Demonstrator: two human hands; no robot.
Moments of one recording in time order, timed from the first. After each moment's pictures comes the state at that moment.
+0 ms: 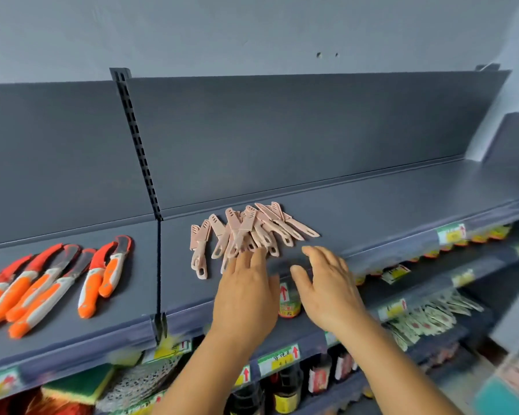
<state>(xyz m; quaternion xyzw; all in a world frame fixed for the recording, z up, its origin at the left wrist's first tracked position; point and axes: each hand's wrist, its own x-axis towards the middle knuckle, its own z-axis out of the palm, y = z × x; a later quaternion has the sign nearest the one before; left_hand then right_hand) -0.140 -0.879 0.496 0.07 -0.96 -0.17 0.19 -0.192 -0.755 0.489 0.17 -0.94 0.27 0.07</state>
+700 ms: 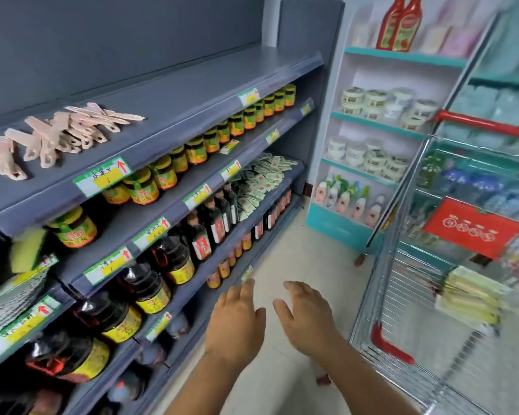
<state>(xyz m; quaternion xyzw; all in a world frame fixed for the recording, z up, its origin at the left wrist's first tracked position) 0.080 -0.743 0.335 -0.17 -0.96 -0.19 -0.10 0.110 -0.608 0.324 -0.14 -0.96 0.24 -0.07</state>
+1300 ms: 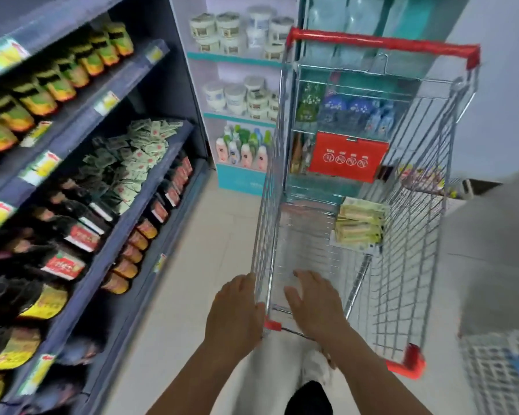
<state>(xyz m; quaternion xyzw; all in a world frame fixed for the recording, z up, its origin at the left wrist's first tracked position) 0.139 -0.468 0.281 -0.35 -0.91 -0.11 -0.20 0.221 -0.340 0.260 -0.36 -0.88 0.30 -0.09</state>
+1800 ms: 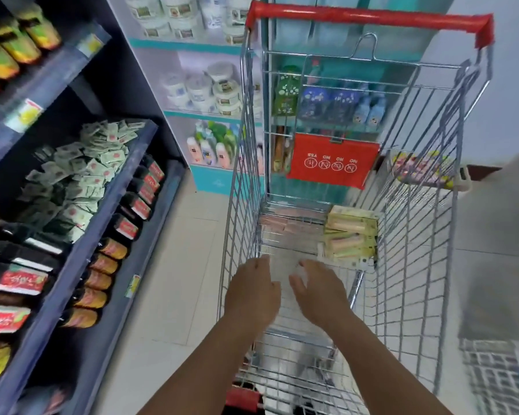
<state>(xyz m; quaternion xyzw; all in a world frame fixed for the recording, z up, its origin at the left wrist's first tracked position) 0.072 -0.296 0.240 -0.34 -0.89 -0.13 -0.28 0.162 -0.198 0.213 -0.40 -0.86 0.31 -0.10</state>
